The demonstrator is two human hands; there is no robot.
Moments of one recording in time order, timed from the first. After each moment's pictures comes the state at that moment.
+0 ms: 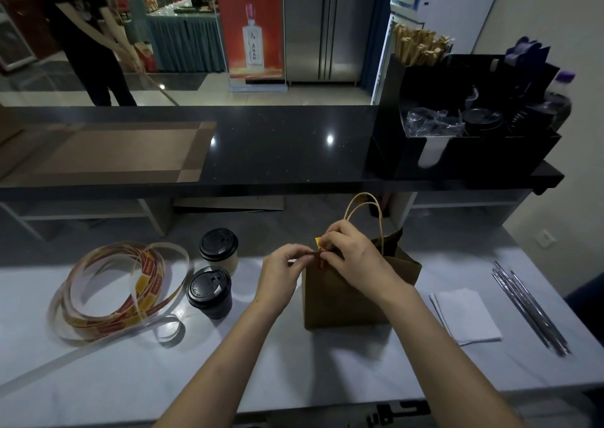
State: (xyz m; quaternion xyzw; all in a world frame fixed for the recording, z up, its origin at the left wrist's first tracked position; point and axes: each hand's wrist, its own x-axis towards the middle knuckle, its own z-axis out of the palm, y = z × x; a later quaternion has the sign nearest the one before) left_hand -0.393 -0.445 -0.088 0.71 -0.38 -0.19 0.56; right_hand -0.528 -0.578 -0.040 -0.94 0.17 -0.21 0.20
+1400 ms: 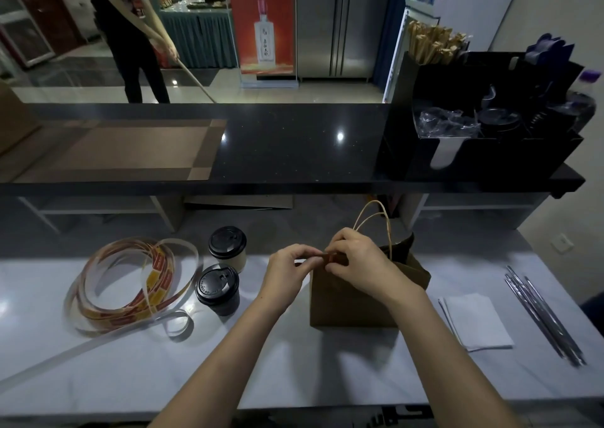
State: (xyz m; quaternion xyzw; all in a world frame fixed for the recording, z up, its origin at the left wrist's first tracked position) left_hand -0.389 -0.442 -0.081 0.72 -0.39 -0.21 0.53; right_hand -0.526 -0.574 -0.027 -0.95 0.21 -0.09 0.23
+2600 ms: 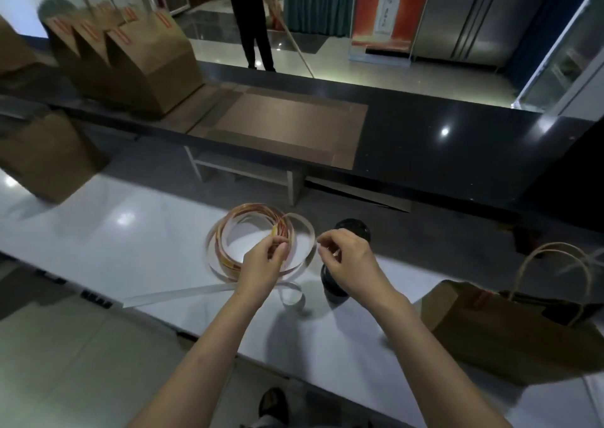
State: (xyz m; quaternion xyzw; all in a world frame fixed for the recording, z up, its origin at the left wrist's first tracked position) left_hand -0.235 -0.216 -0.076 0.85 -0.15 -0.09 0.50; right_hand -0.334 -0.401 -0.039 -0.92 0.08 -0.15 0.36
